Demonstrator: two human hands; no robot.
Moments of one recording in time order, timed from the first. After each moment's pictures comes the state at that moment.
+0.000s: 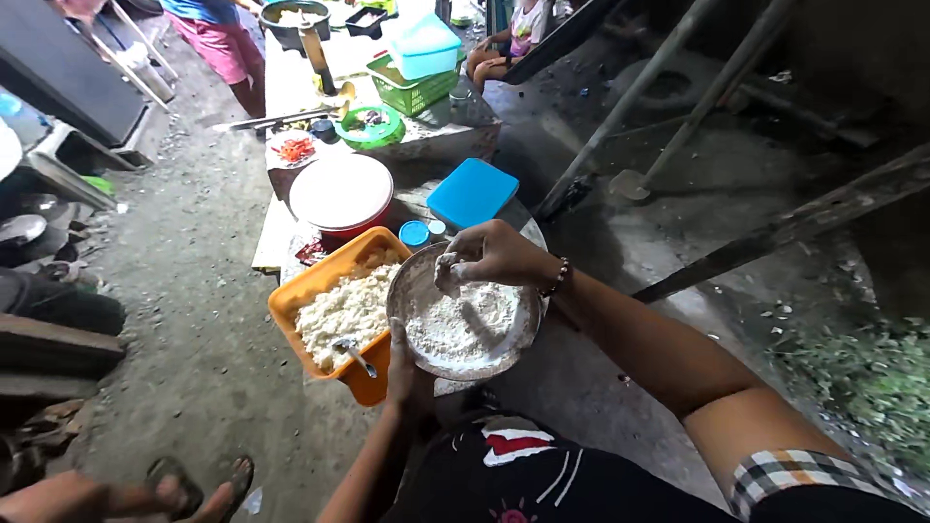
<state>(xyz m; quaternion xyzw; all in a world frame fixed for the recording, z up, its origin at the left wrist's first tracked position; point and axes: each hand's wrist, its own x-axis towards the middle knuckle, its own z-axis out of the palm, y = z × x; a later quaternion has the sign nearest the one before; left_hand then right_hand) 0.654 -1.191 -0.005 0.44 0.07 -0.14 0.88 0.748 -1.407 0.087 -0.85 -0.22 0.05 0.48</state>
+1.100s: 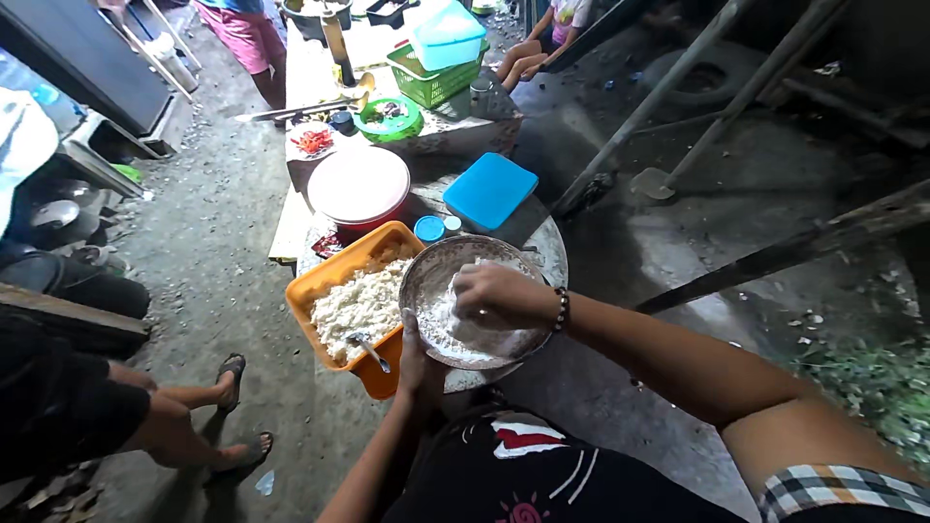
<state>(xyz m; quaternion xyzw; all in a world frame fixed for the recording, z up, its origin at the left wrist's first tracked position) 0.668 -1.189 -0.007 0.43 0.11 -0.15 0.88 0.728 -1.381 0.054 -0.87 -0.44 0.03 0.19</state>
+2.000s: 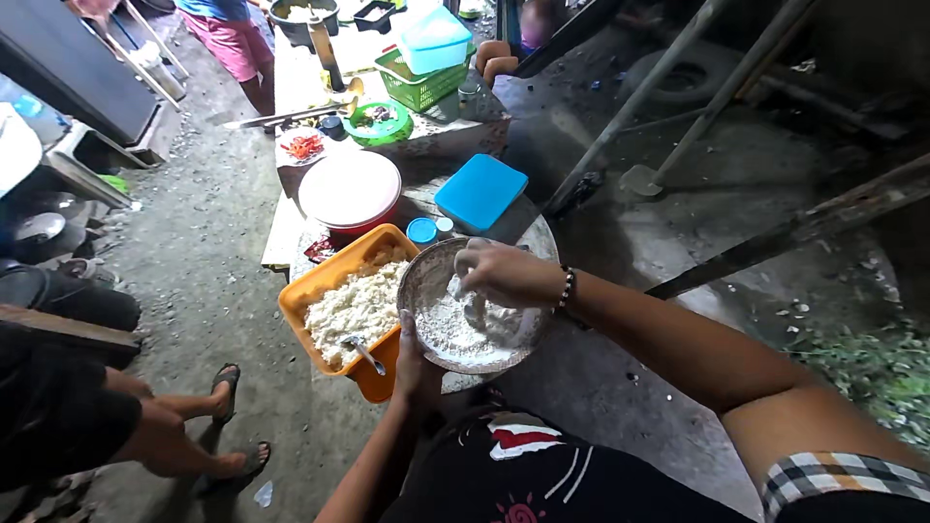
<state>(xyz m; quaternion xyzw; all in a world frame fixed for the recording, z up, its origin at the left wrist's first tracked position) 0.662 -1.191 0.004 0.44 0.11 -0.17 0.87 0.736 -1.403 0.073 -0.90 -0.41 0.01 0.13</state>
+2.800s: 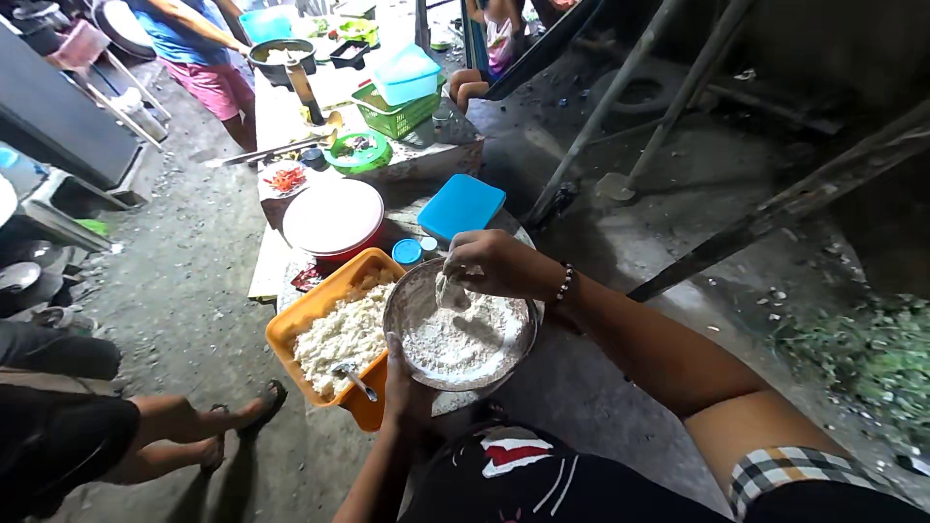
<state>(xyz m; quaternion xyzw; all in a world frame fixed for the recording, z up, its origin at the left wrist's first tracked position) 0.663 -1.194 0.001 0.45 0.10 -0.16 0.87 0.740 -1.420 0.103 -0.88 -0.36 -0.12 0.27</state>
